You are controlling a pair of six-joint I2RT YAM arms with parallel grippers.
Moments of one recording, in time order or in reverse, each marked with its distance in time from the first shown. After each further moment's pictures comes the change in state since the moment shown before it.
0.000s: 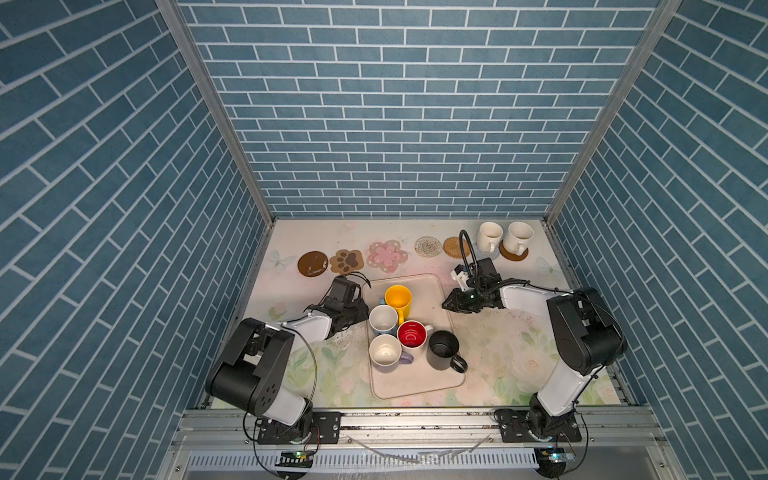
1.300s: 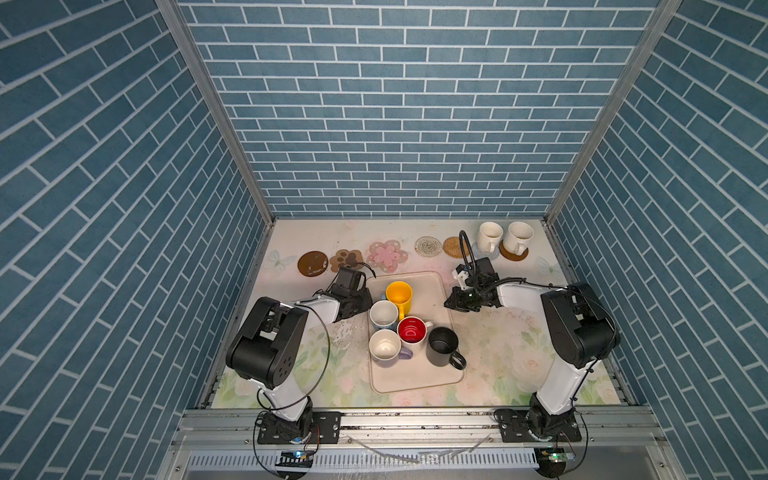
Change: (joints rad) left arm 0.012 0.168 0.168 -0.032 0.027 0.029; right arm -0.002 0.056 0.022 0.029 0.060 0.058
